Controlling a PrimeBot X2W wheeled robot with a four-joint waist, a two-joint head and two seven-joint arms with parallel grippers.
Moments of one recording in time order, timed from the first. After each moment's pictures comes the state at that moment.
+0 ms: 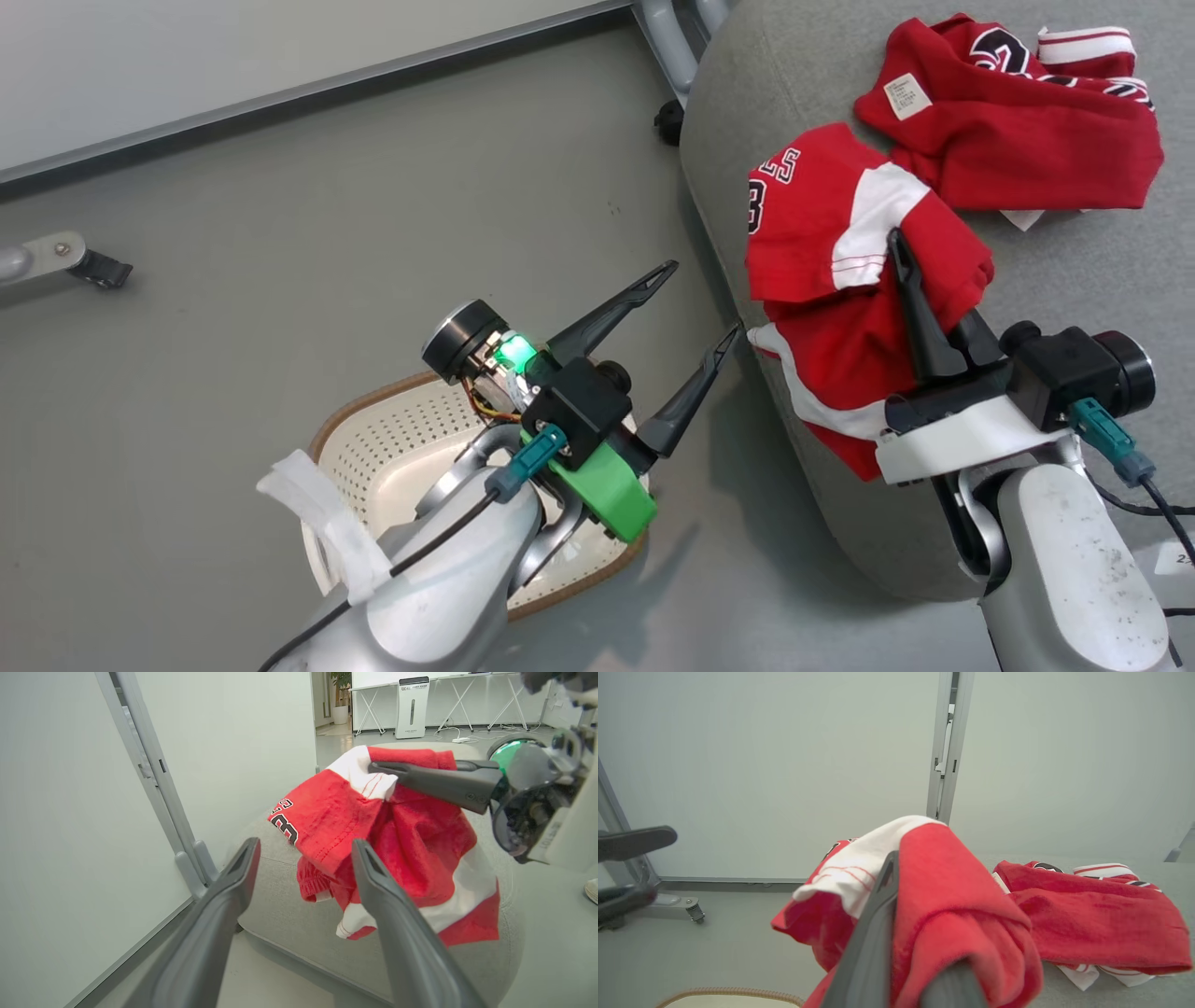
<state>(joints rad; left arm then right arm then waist) -0.58 0.09 -0.76 0.33 -0.21 -0.13 -0.26 -0.31 -0.07 0.08 0.11 0.08 0.13 -0.26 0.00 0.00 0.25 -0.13</state>
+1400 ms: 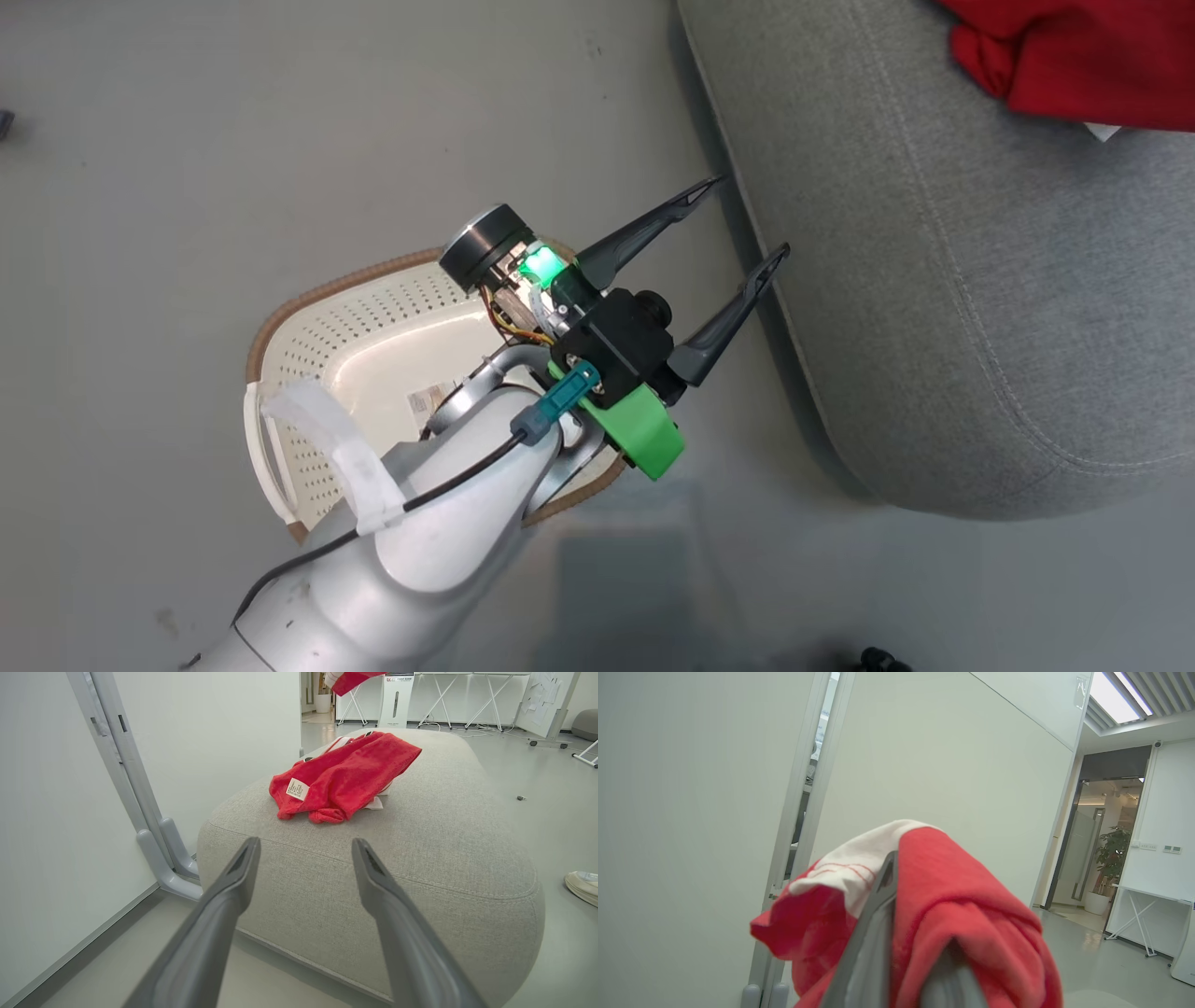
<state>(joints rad) -0.75 0.09 -0.81 0.34 -0.20 -0.13 -0.26 -0.86 -0.30 -0.33 0.07 0.09 0.13 -0.26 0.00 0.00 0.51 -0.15</state>
